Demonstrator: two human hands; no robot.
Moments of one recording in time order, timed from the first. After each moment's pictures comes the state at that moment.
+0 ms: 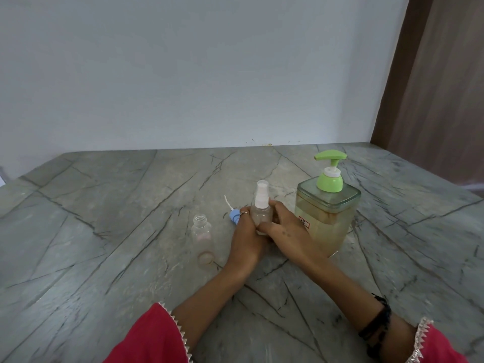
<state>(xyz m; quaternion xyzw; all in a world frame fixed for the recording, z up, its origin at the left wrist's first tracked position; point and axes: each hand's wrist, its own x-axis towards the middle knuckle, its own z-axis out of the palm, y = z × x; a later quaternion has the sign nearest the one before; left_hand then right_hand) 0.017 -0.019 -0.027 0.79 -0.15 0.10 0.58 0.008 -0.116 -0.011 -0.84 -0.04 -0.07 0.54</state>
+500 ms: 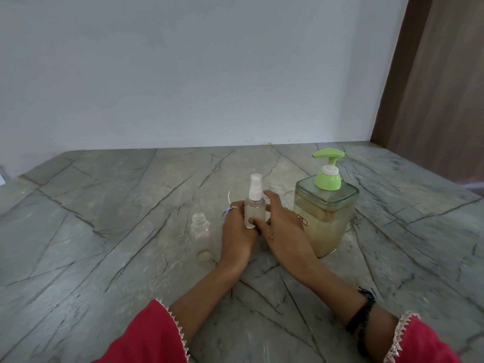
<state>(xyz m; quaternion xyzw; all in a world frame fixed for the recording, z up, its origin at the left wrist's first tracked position) 0.027 -0.012 -0.030 0.79 -0.07 0.14 0.59 0.013 -0.109 -0.023 -0.91 -0.08 -0.20 0.37</state>
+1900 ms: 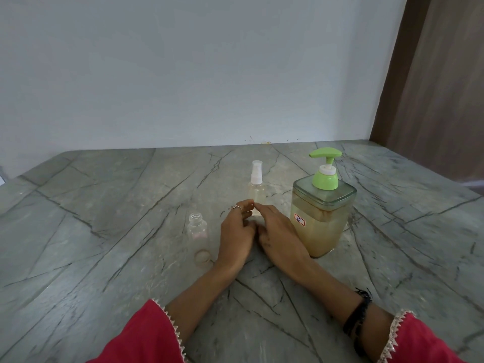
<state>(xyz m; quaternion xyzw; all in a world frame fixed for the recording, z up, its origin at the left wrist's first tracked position) 0.032 -0.013 -0.034 0.80 -0.09 0.15 0.58 0.013 -0.114 -0.035 -0.90 -0.15 -0.18 0.36</state>
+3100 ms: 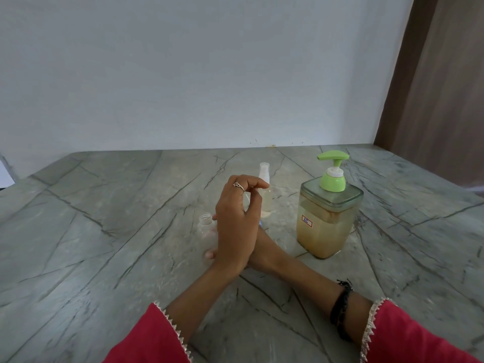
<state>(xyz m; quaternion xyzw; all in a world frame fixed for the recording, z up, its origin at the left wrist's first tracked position) 0.001 -0.010 0.015 0.71 -0.19 0.41 0.54 0.022 -0.072 -0.039 -0.82 -0.31 -0.10 0.47</state>
